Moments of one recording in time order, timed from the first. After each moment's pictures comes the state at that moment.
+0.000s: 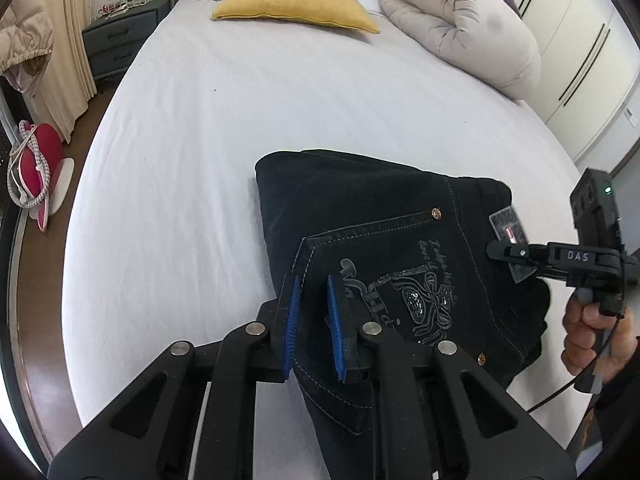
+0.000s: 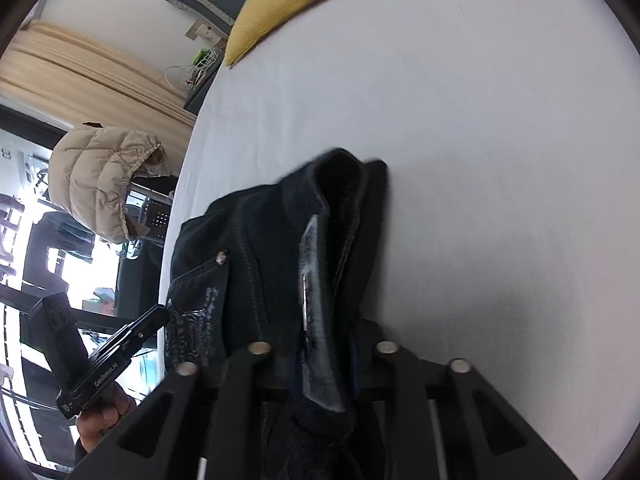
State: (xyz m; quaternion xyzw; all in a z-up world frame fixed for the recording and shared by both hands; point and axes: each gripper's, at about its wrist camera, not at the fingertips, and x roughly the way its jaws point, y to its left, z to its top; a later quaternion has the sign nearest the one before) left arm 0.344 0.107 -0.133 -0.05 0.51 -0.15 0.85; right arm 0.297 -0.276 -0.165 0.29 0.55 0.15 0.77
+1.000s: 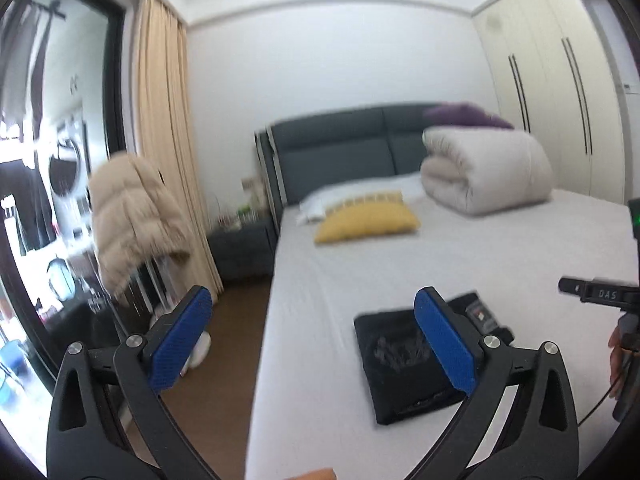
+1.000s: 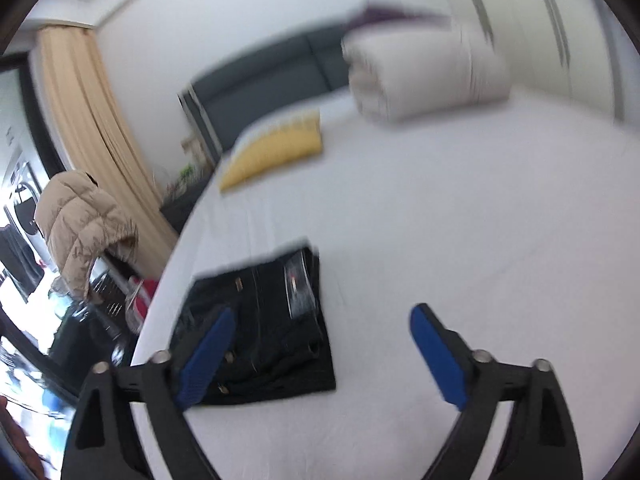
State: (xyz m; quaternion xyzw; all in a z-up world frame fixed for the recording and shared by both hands) left arm 0.017 0.096 0.063 0.09 0.12 0.02 0.99; right arm 0.074 -0.283 -0.010 0.17 0.28 -0.02 0.94
